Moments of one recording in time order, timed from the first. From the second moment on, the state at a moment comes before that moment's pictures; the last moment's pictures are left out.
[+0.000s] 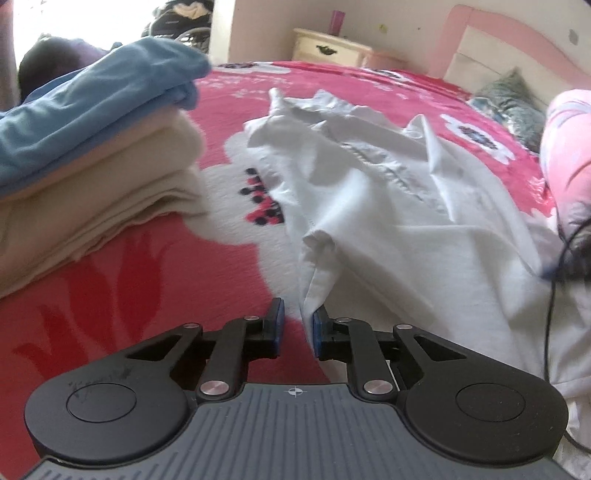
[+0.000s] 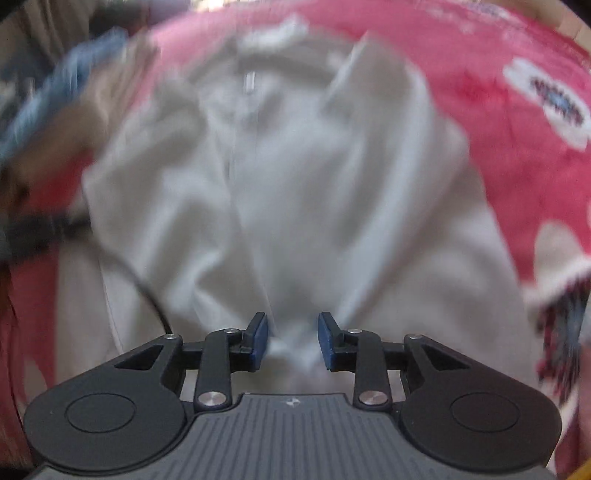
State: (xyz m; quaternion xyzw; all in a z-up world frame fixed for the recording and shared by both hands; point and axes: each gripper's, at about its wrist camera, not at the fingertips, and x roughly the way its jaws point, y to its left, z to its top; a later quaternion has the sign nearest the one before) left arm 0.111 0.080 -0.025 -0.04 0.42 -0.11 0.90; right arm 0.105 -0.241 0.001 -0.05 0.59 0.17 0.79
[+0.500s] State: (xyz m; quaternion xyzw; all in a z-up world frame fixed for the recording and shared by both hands) left arm 0.102 0.081 -0.025 -0.01 0.41 -0.08 0.91; right arm 0.171 -0.220 0.018 0.03 0.52 0.21 0.83
